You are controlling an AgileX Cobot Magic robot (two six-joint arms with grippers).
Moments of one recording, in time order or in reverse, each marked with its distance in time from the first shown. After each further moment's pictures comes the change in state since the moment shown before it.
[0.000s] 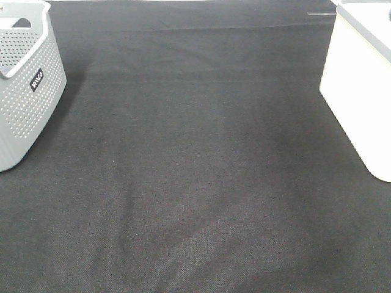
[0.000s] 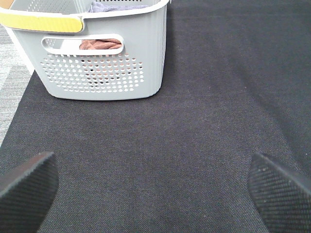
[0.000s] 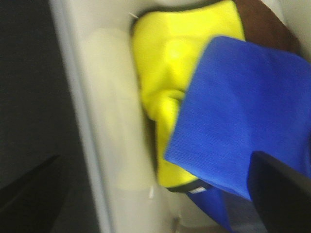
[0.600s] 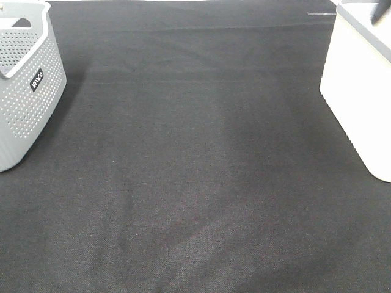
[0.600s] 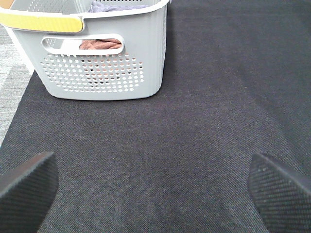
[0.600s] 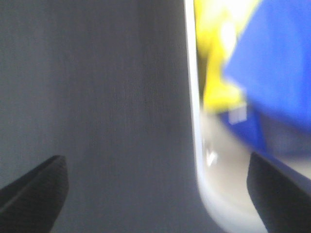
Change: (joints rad) left arm 0.000 0.000 0.000 0.000 0.000 0.001; right arm 0.140 -0.404 0.461 -0.024 -0.002 0.046
